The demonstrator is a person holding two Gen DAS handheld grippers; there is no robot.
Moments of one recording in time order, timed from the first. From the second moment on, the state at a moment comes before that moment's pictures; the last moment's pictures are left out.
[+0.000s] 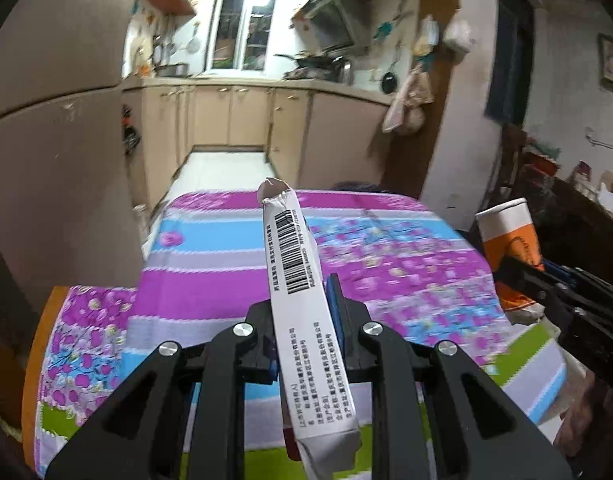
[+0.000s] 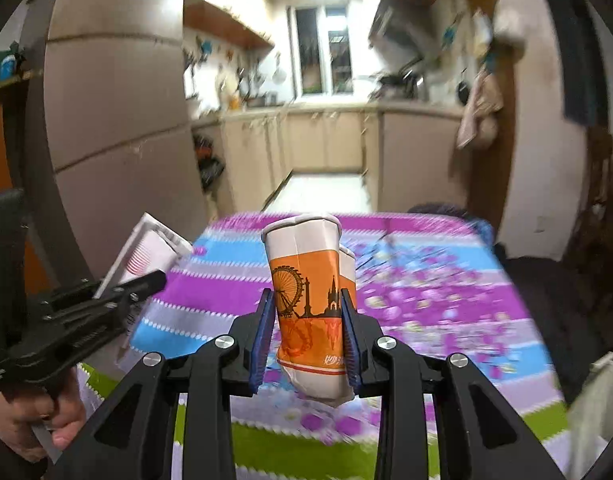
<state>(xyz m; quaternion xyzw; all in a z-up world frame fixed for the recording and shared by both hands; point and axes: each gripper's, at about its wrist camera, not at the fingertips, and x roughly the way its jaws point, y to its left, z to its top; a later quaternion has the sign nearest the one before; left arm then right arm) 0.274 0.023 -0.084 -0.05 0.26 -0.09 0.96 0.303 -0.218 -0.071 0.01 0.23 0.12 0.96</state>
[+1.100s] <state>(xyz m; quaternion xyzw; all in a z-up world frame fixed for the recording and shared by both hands) 0.226 -0.308 -0.025 0.03 0.24 -0.37 0.90 0.103 -0.548 -0.007 0.07 0.20 -0.17 0.96</state>
